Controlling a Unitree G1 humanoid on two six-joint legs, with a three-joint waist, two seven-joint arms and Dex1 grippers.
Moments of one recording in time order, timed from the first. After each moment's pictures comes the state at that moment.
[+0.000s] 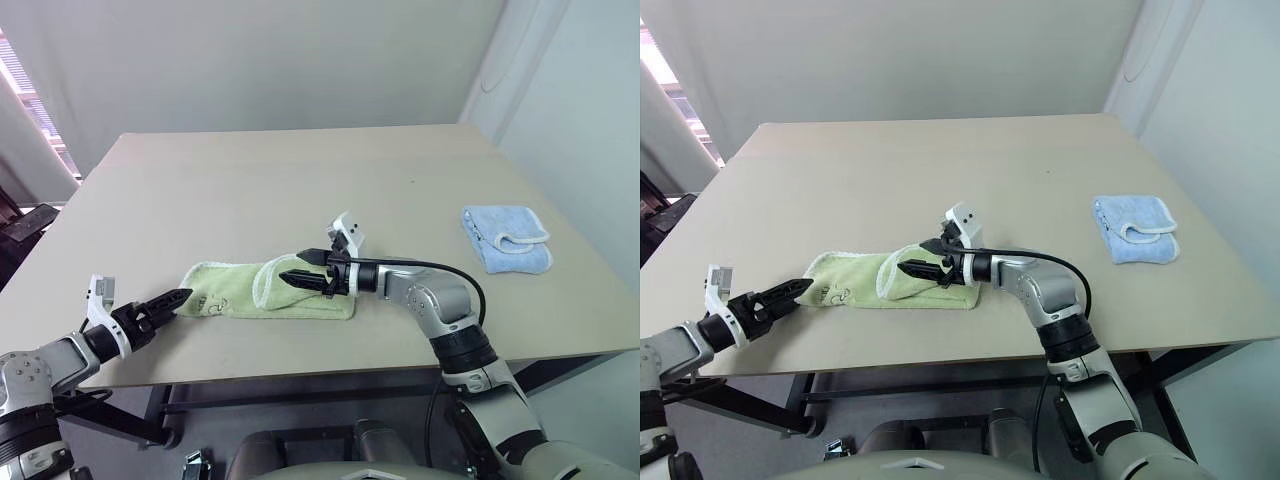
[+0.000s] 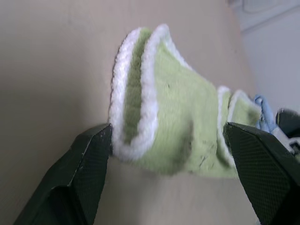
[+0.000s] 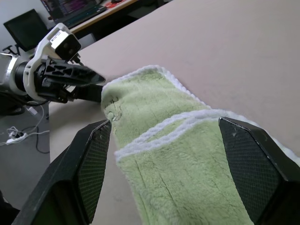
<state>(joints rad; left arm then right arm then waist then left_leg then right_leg) -0.17 0.59 0.64 0.25 -0.84 1.25 -0.64 -0.56 -0.17 0.20 0.09 0.39 0.75 0.77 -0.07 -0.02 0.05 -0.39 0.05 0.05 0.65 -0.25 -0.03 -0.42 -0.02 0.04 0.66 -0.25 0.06</state>
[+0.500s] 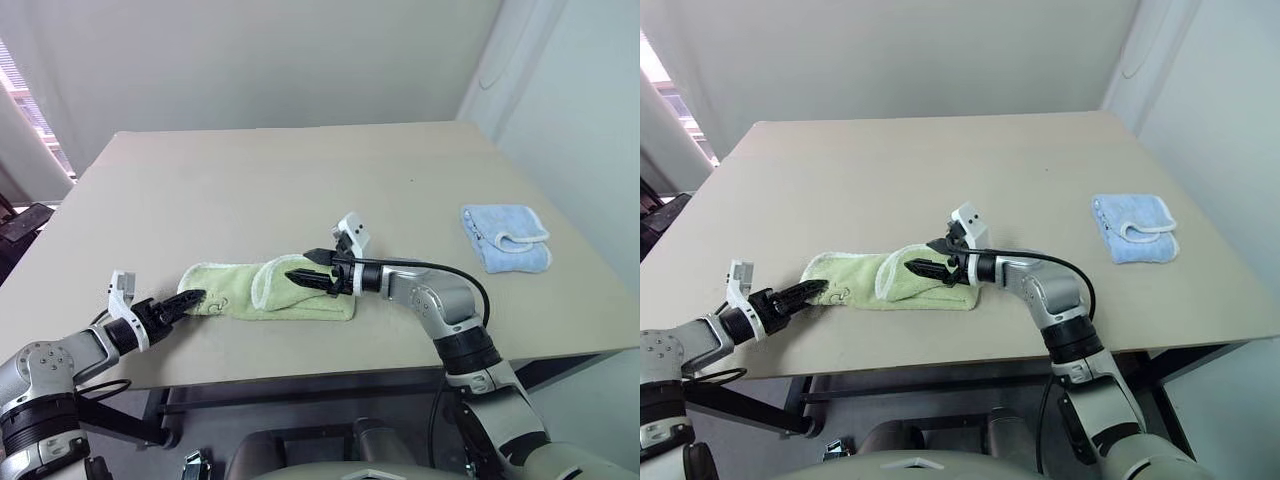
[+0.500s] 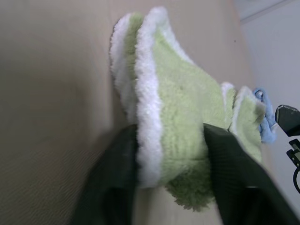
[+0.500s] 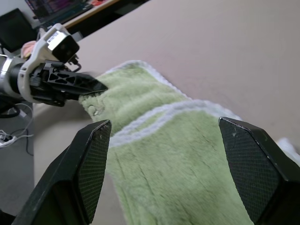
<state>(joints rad) -0.16 0.56 0.58 0.22 -0.84 1.25 -0.63 -0.54 -0.19 0.19 0.09 0.39 0.75 0.75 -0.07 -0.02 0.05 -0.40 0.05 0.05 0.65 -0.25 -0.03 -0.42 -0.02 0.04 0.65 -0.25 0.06</state>
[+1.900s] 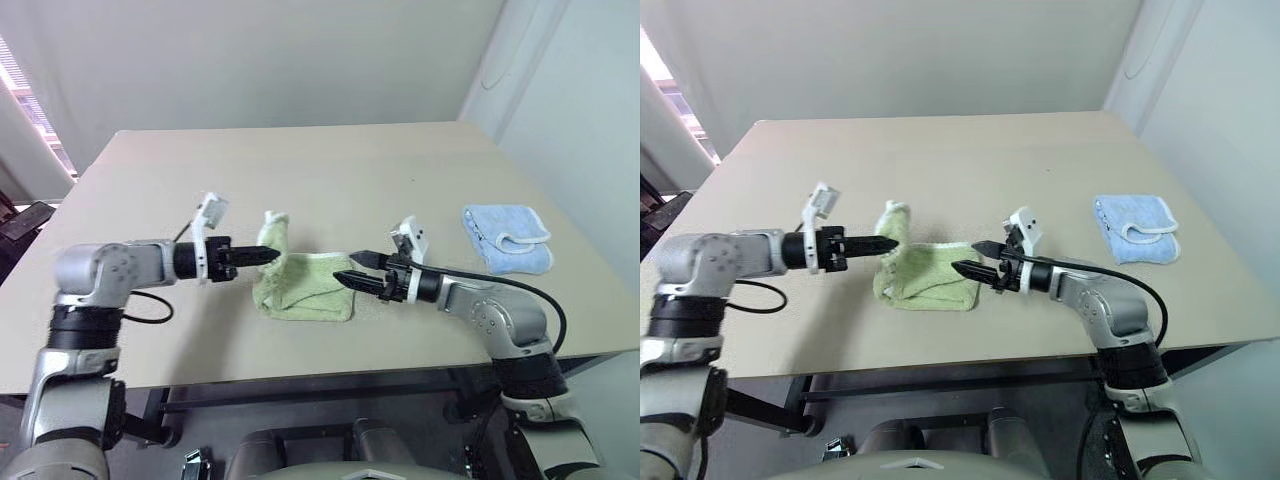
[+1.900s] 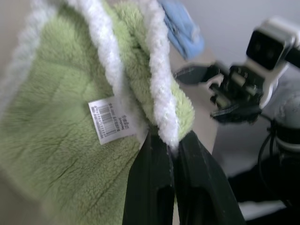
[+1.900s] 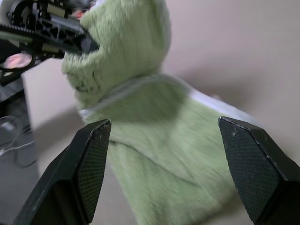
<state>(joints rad) -0.64 0.61 -0.03 0.20 -0.77 1.17 -0.93 -0.35 -0.41 0.02 -0.13 0.54 0.80 0.77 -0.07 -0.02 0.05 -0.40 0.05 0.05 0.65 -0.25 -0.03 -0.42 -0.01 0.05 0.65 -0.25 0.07</state>
